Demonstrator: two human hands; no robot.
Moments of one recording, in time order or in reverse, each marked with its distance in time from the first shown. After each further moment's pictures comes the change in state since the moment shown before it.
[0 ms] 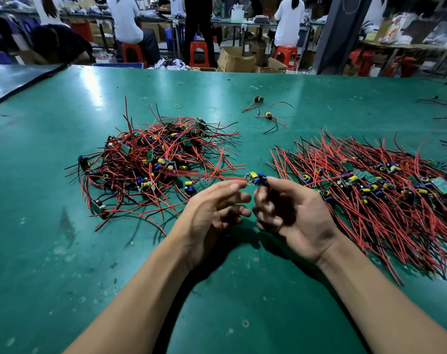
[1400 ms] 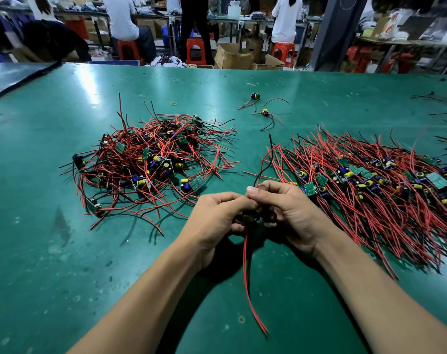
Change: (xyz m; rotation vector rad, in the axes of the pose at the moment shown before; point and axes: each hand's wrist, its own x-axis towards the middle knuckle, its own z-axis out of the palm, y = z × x) left_hand -0.003 -0.008 0.017 0.274 0.071 0.037; right_hand 0.011 0.009 -0.017 -0.244 0.075 -0.024
